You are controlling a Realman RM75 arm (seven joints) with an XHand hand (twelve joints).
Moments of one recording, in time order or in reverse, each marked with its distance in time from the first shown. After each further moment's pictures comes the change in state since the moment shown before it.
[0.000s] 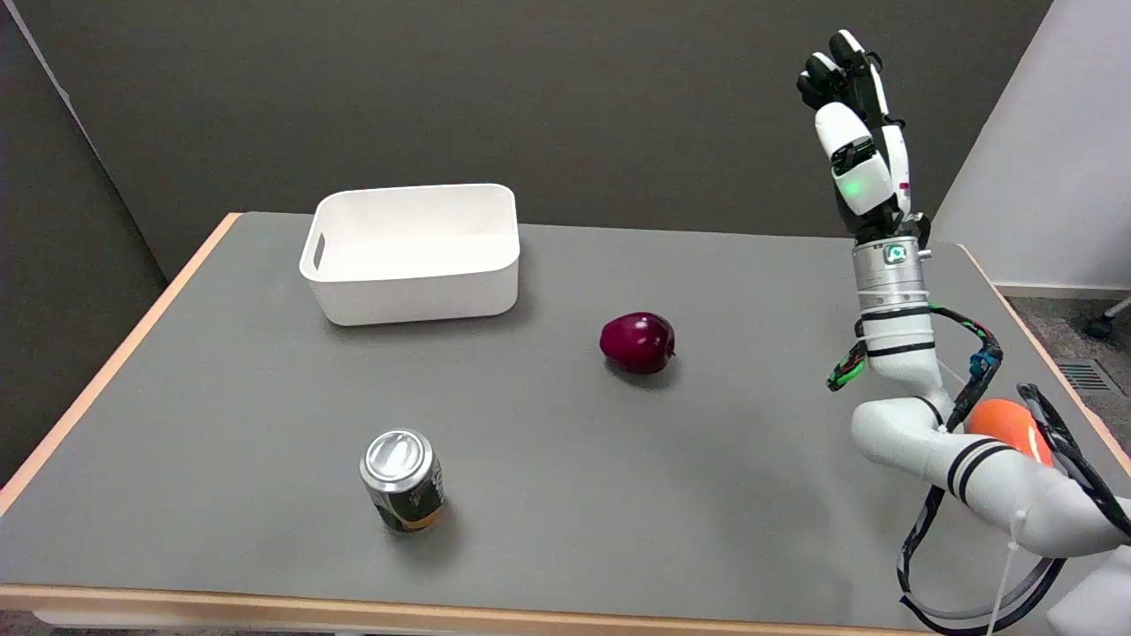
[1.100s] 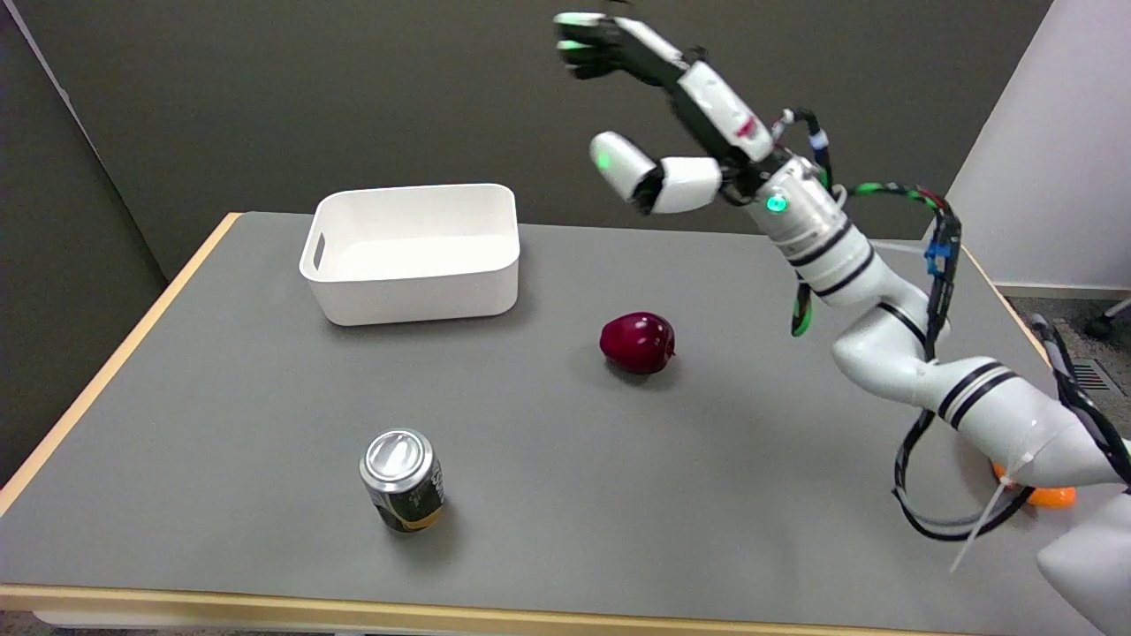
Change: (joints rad) arm 0.126 0.049 0.004 0.320 -0.698 -0.224 0.003
